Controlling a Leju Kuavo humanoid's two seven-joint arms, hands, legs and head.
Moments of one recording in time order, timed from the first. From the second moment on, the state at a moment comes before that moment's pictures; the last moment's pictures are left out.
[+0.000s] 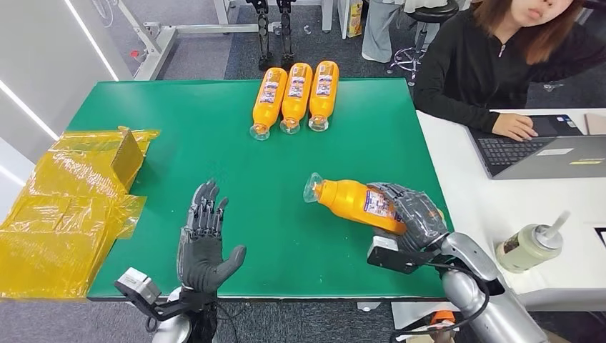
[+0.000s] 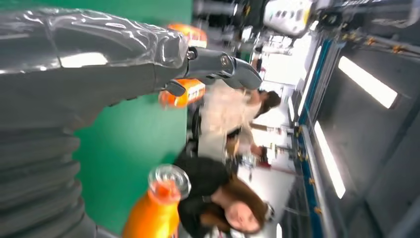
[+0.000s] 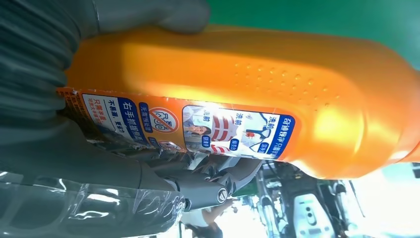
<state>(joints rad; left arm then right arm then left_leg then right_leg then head) 0.01 -0.22 -0.32 -1.17 -0.05 -0.15 -0.62 -0.29 -0.43 0.44 -1.39 0.77 -0.03 -0.30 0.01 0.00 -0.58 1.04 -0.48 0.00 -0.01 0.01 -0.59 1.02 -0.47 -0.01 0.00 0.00</state>
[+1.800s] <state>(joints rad) -0.07 -0.25 -0.39 -1.09 0.16 -0.37 -0.51 -0.02 0.02 0.63 -1.52 0.81 -0.13 -0.34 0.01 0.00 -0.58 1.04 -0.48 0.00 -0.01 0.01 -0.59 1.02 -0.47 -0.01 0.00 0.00</state>
